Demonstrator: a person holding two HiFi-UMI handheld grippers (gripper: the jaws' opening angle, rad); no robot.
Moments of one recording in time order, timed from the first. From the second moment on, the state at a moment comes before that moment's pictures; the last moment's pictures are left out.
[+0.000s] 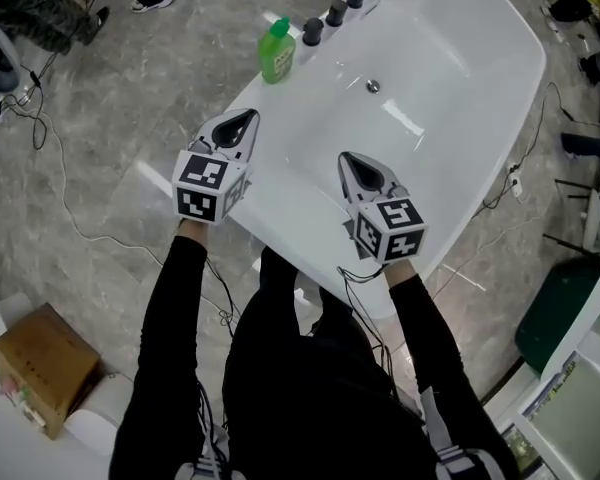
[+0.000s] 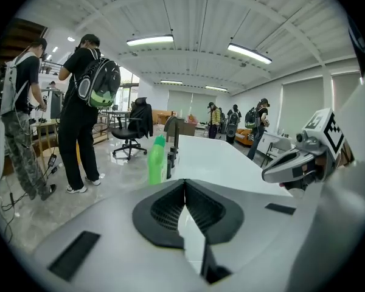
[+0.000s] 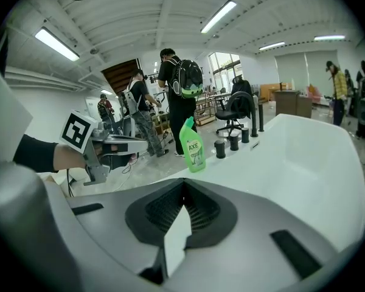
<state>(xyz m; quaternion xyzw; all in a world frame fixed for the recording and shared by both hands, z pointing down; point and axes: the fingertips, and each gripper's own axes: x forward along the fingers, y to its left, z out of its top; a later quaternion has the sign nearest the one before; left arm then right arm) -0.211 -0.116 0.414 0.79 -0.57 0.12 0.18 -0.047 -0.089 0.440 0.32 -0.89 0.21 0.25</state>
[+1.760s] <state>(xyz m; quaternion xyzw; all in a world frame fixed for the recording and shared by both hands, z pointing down) -0.231 -0.242 0.539 0.81 -0.51 0.20 0.22 -0.131 -0.191 0.518 0.33 -0.87 0.24 0.28</state>
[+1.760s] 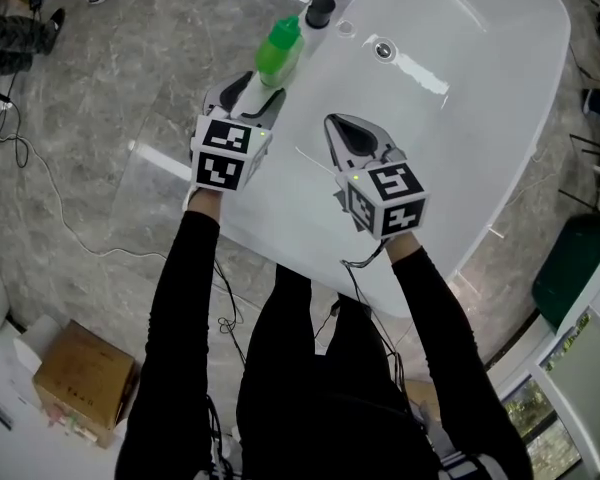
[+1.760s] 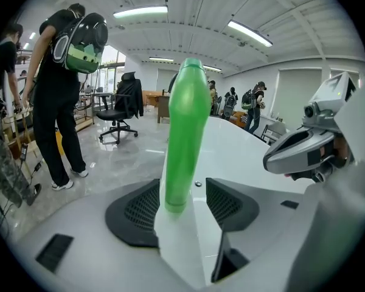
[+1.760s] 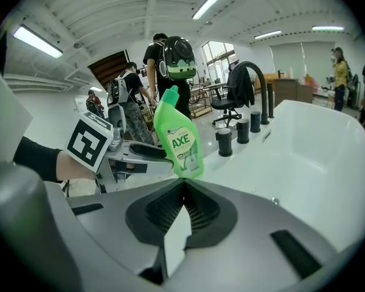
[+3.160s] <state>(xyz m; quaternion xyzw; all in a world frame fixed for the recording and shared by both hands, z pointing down) -0.207 -0.298 0.548 0.81 -0.51 0.23 0.16 -0.106 -0.191 0.533 0.36 -0.85 0.26 0.27</state>
